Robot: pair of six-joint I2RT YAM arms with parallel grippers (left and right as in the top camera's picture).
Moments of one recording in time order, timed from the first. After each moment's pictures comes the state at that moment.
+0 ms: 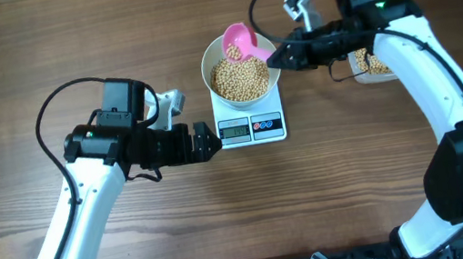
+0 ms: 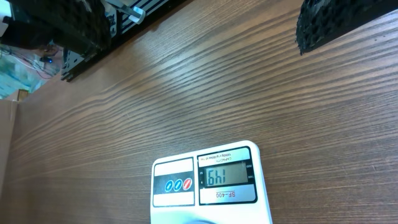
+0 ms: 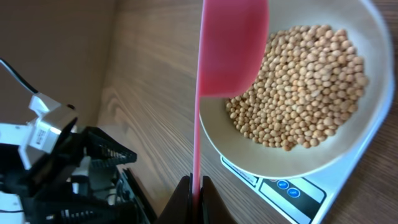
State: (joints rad) left arm -0.23 1.34 1.03 -0.95 0.54 -0.20; right arm 0.13 1.79 1.49 -0.87 -0.89 0.09
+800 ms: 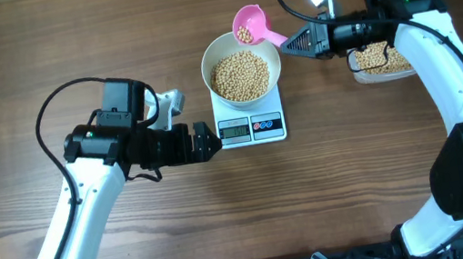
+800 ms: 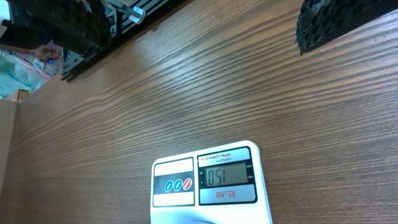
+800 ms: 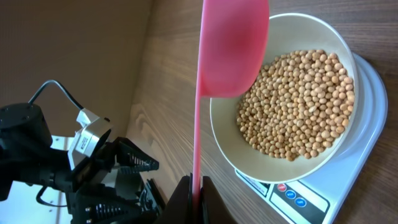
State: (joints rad) left arm -0.23 1.34 1.03 -0.95 0.54 -0.20; right arm 0.04 1.80 1.49 -0.84 -1.03 0.09
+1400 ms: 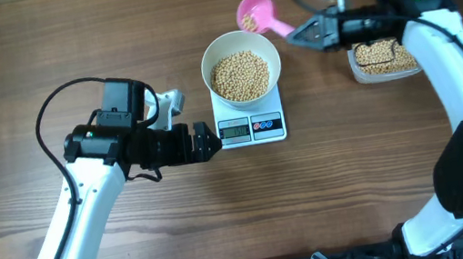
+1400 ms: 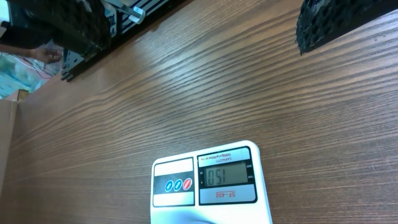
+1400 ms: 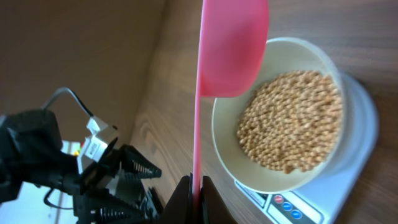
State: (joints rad) left arm -0.23 1.34 1.03 -0.95 0.54 -0.20; right arm -0.02 1.80 1.49 -0.80 -1.08 0.09
